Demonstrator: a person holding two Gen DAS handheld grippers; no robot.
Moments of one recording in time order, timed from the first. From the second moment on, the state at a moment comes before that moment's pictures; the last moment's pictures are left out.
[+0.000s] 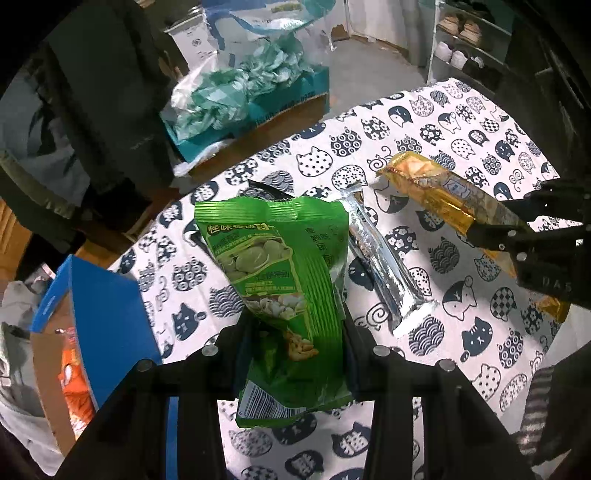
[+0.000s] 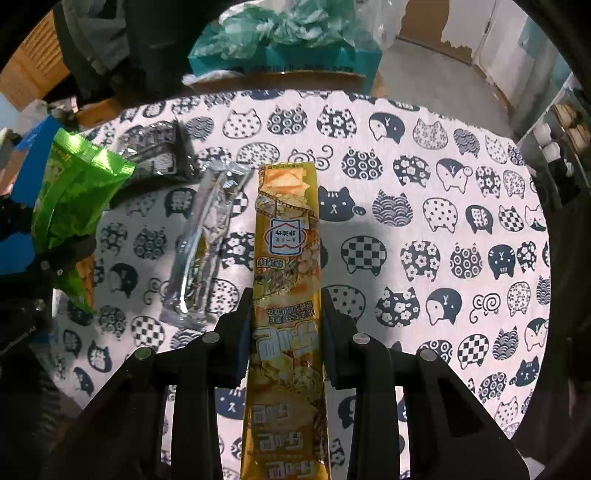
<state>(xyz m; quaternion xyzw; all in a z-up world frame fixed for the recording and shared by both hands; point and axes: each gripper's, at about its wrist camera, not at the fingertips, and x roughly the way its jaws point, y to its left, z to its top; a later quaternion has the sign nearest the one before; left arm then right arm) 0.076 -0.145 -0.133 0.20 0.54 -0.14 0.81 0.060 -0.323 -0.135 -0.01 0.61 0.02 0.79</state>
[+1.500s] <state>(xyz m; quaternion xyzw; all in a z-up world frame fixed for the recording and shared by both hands) 0.038 -0.013 -0.026 0.15 0.46 -0.06 0.87 0.059 -0.156 -0.025 -0.06 0.52 0.15 0.84</state>
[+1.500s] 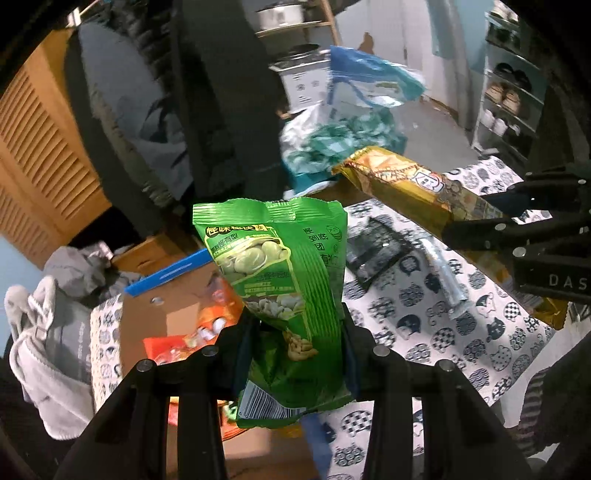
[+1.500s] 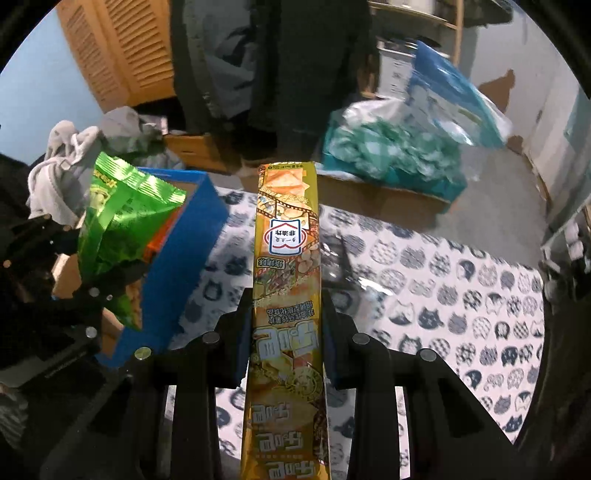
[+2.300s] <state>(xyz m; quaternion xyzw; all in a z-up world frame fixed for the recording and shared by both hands) 0.031 0.136 -0.041 0.06 0.50 0.05 0.86 0.096 0.015 -0.044 -0.11 0.53 0.24 0.80</state>
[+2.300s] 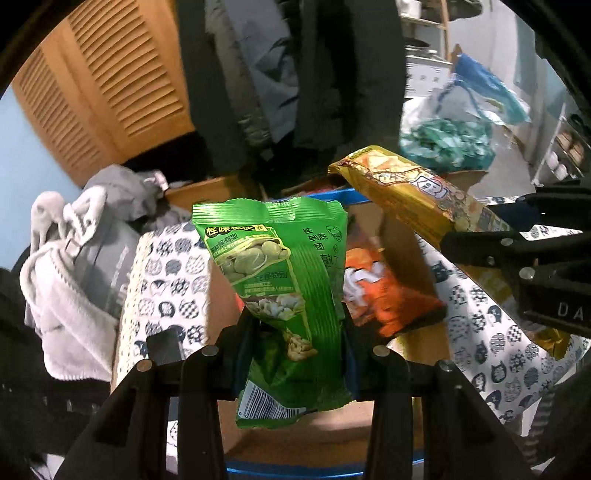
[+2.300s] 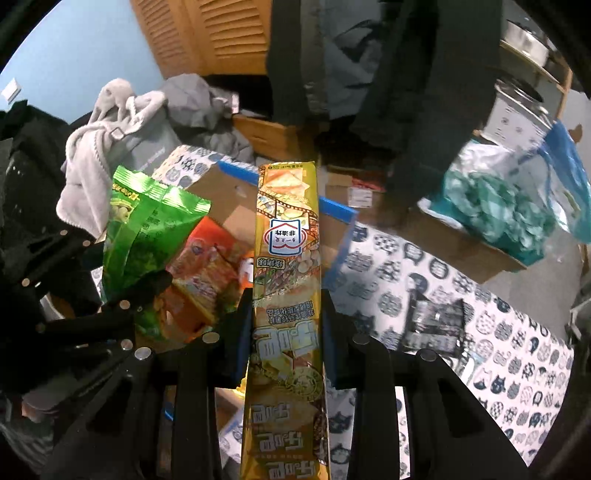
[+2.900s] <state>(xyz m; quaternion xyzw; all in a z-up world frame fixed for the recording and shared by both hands) 0.027 0.176 -0.067 0.04 0.53 0.08 0.84 0.100 0.070 -0.077 -0.12 0.57 0.27 0.77</state>
